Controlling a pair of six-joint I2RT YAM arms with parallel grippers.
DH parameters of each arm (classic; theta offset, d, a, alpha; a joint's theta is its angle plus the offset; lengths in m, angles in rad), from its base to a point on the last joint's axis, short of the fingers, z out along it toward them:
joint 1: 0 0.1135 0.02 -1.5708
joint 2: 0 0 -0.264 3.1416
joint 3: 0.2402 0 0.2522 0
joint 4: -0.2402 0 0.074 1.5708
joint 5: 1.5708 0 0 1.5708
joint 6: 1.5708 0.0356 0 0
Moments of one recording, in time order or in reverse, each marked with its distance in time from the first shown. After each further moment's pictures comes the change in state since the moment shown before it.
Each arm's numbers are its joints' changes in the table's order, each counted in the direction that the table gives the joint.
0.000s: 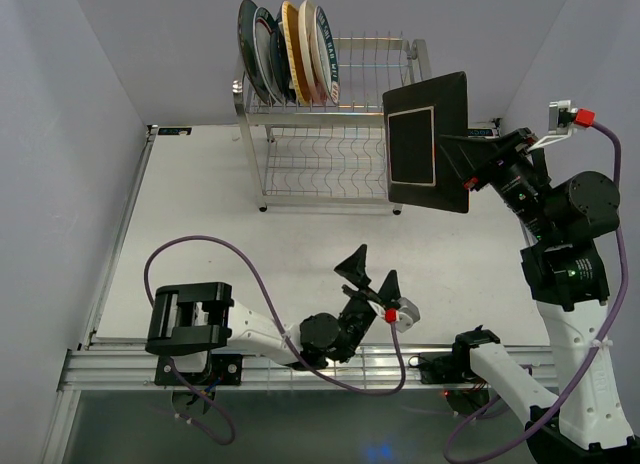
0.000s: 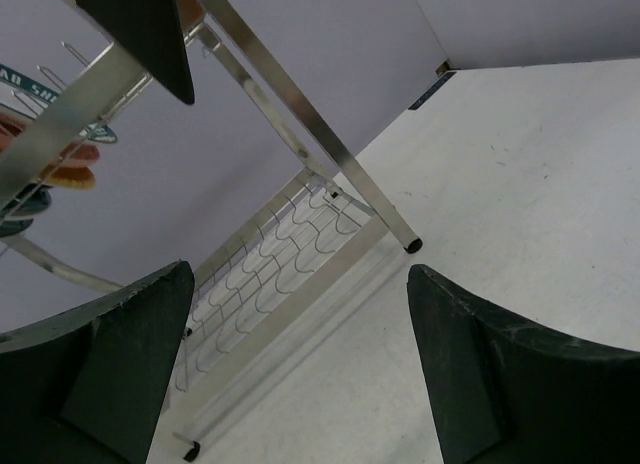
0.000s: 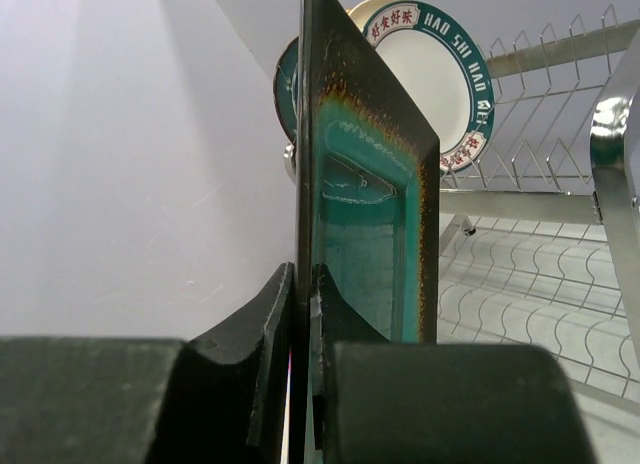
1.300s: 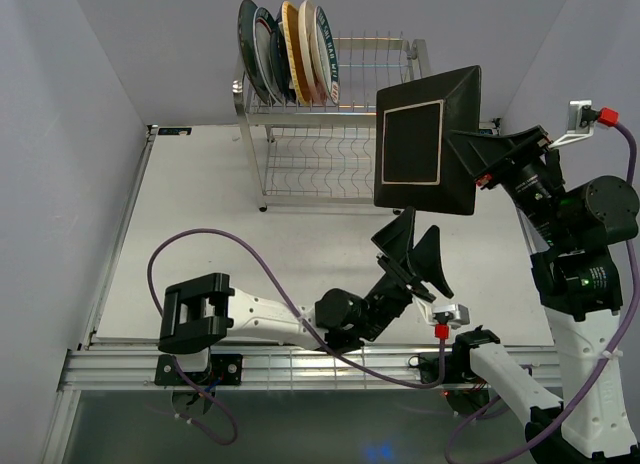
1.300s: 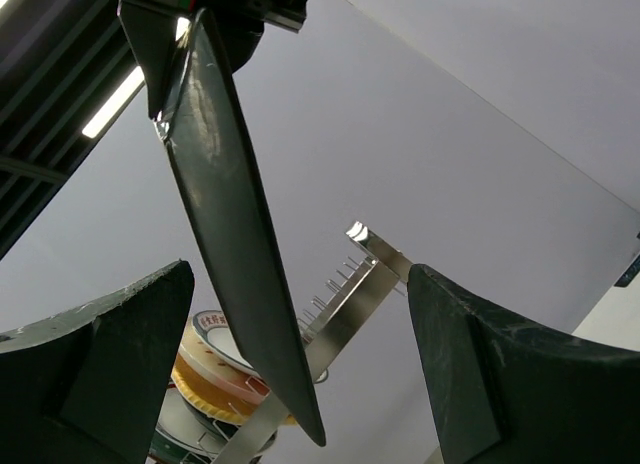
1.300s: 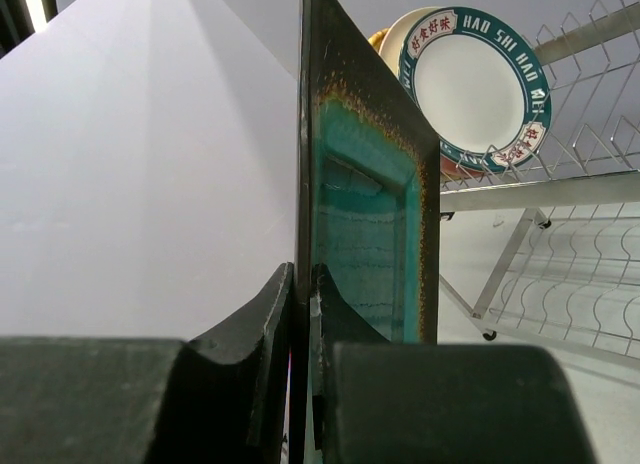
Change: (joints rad) left arm 0.043 0.071 0.391 0.046 0.369 0.681; right arm 0.000 0.000 0.085 -0.064 0.029 0.223
